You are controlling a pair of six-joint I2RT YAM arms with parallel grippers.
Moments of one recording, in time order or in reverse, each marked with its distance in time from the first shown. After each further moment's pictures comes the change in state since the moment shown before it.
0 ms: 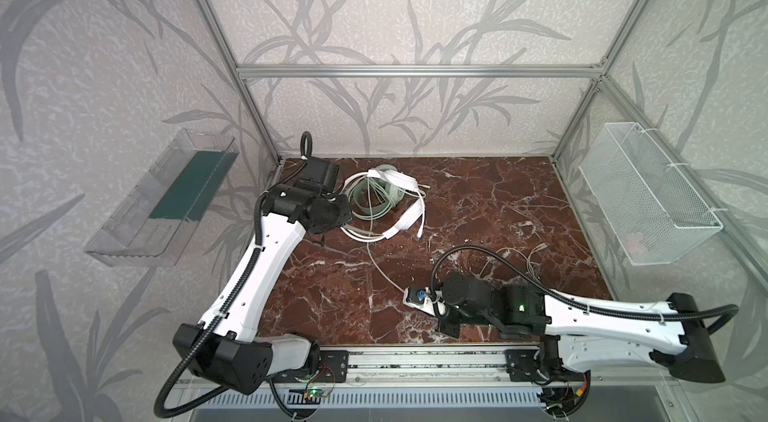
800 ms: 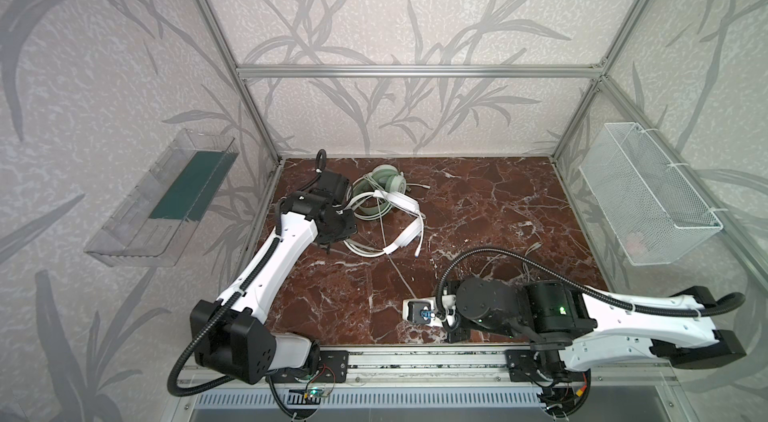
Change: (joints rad) left arm -0.021 0.052 -0.183 0.083 -0.003 0.050; right arm 0.174 0.018 0.374 -0.257 0.231 -0.253
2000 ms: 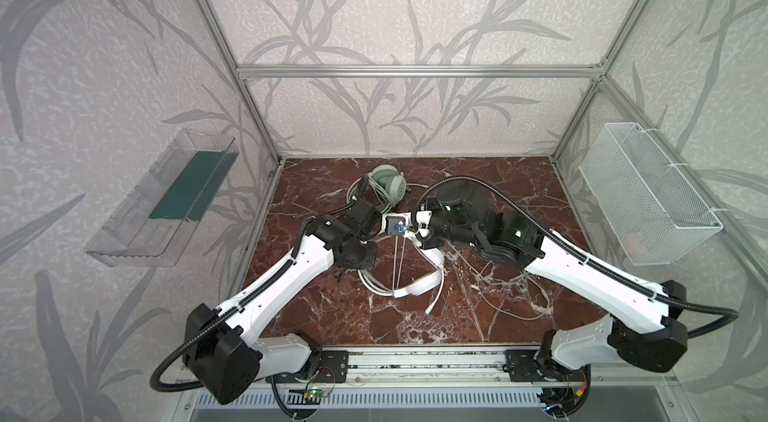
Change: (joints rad) left arm -0.305 -0.105 -0.155 -0.014 -0.076 0.090; right arm -0.517 0.315 0.346 0.137 -0.221 -0.456
